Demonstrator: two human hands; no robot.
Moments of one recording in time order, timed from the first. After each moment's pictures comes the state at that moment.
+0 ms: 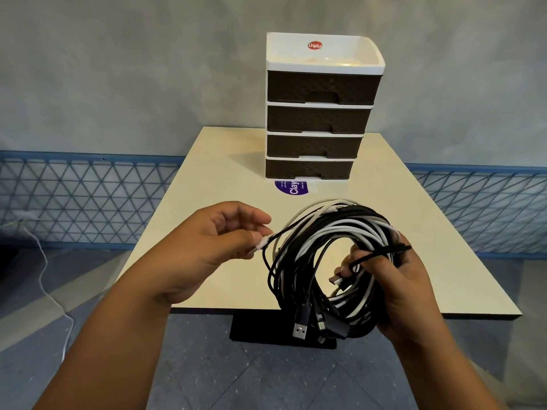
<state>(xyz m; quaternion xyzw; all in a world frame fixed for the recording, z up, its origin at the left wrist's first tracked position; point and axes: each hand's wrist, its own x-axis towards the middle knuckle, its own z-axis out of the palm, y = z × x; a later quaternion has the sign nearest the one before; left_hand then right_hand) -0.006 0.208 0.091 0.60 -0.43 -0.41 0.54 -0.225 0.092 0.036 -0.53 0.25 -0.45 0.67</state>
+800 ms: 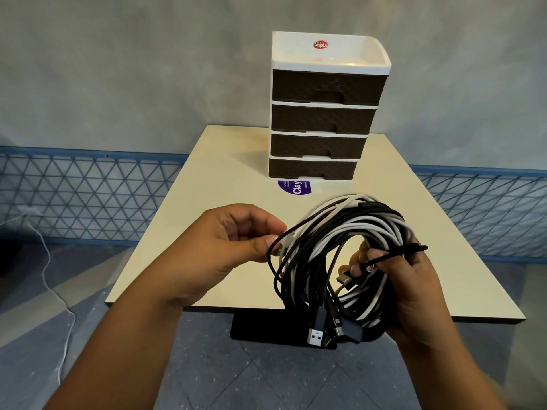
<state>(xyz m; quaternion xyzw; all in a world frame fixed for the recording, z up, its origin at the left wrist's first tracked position) -0.016 0.208 0.092 0.57 -0.45 -0.41 0.55 -0.225 0.092 0.041 -0.51 0.20 -0.46 0.70</state>
